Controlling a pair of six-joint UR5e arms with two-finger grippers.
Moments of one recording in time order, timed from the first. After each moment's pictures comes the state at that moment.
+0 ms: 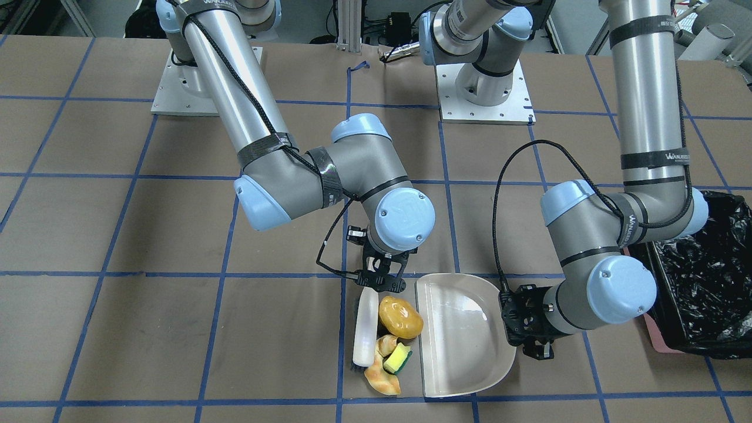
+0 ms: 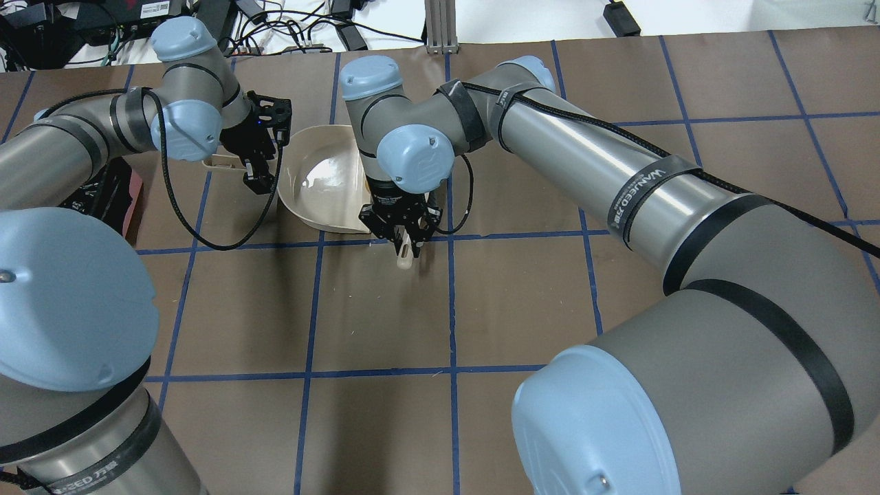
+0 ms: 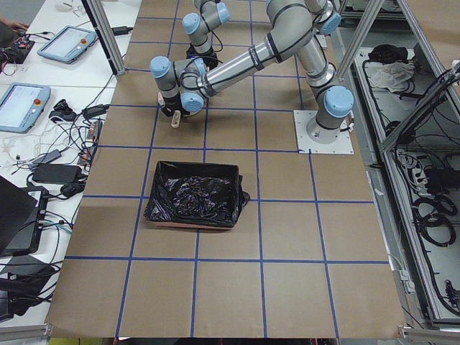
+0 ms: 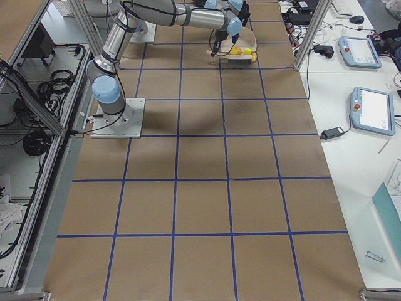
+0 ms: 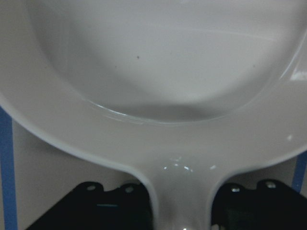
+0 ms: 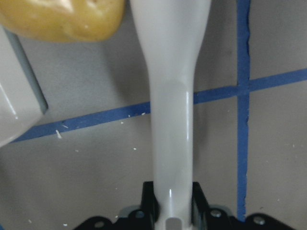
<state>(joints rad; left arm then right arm) -1.42 -2.19 -1.49 -1.12 1.54 1.63 2.05 -0.85 1.23 -1.65 -1.46 0.64</state>
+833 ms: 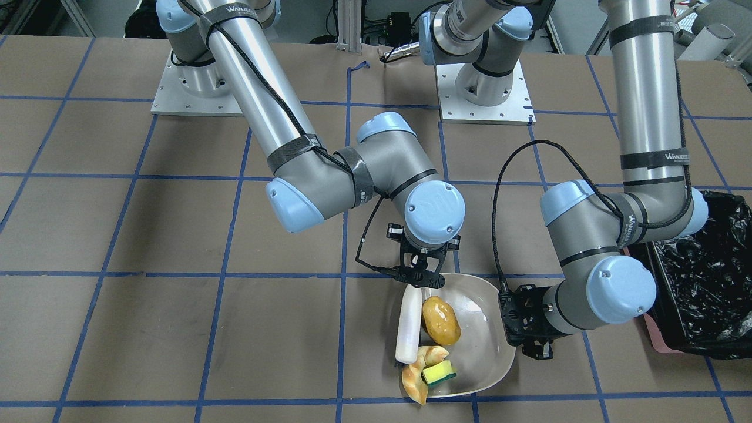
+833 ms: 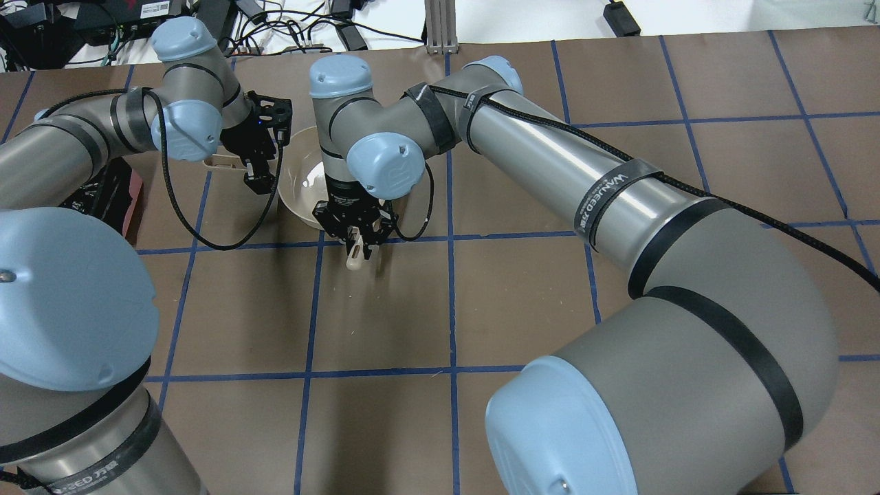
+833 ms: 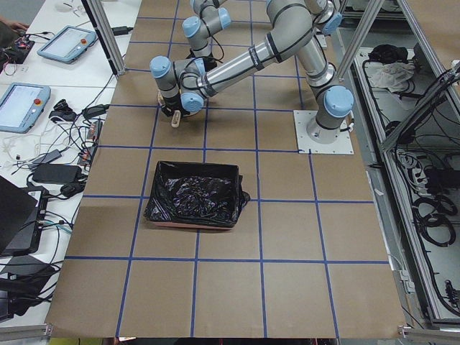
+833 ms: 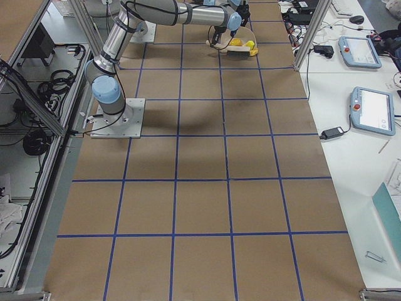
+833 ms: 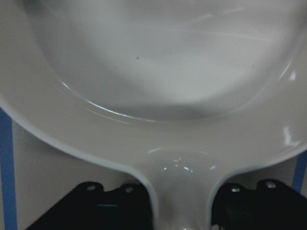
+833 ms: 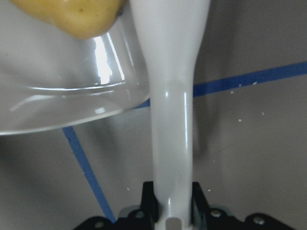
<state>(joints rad) -1.42 -2.19 -1.49 -1.12 1.54 1.63 2.10 -0.81 1.17 -1.72 -1.32 0.72</state>
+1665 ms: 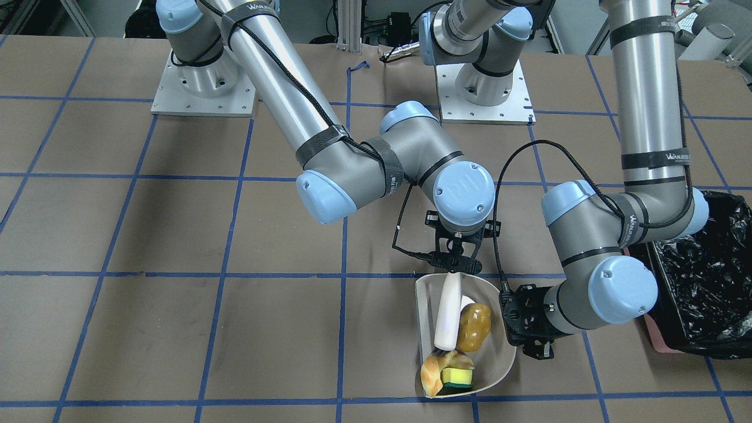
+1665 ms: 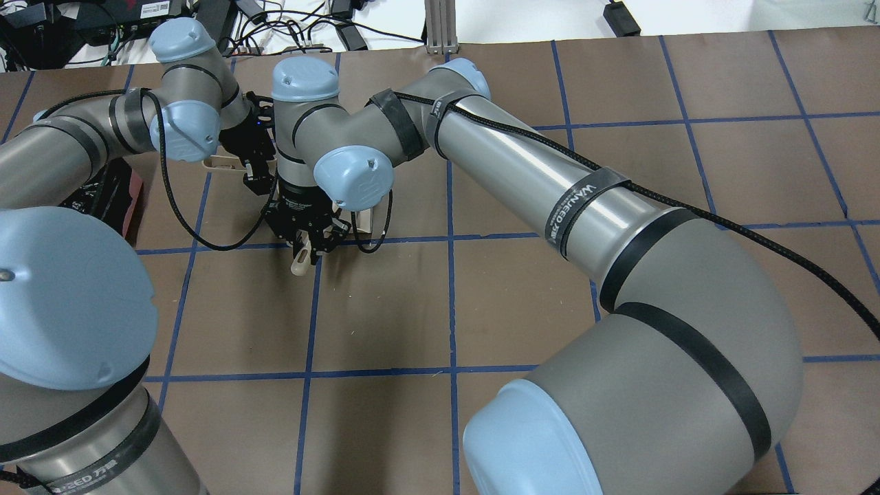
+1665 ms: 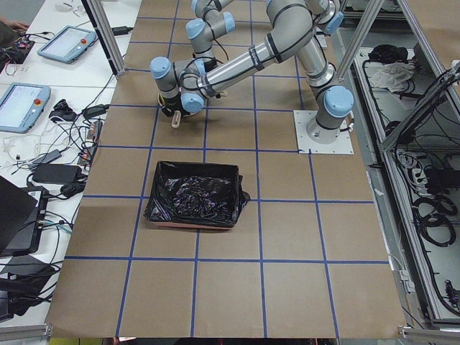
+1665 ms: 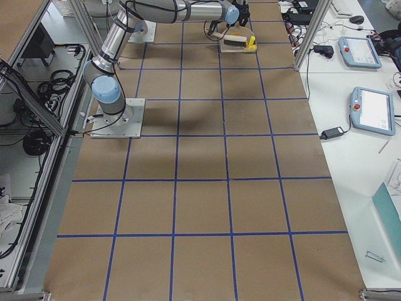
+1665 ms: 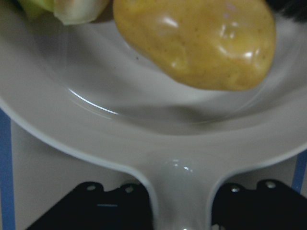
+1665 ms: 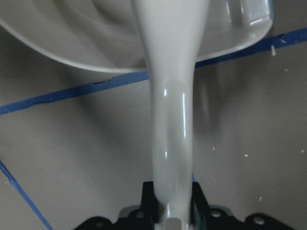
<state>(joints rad) -1.42 -2.19 -1.49 -1.12 1.53 1.63 2.16 -0.79 1.10 -1.78 -1.18 0.83</state>
